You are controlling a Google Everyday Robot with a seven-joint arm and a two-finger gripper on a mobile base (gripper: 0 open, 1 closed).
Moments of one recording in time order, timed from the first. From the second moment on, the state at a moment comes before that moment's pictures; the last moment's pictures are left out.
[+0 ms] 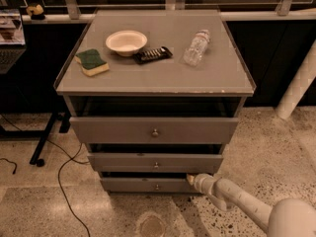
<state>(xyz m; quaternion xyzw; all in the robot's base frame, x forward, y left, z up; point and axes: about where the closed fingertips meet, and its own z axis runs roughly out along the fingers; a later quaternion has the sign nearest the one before) 0.662 -0.201 0.194 -0.09 0.89 0.18 0.40</state>
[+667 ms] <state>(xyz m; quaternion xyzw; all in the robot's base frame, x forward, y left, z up) 0.661 -0.203 0.193 -0.09 0.90 0.18 0.39</state>
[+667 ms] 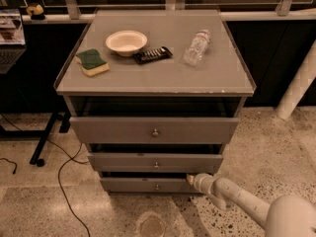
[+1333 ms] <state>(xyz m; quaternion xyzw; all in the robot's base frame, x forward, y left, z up) 0.658 -0.204 0.192 -0.07 0.91 0.17 0.37</state>
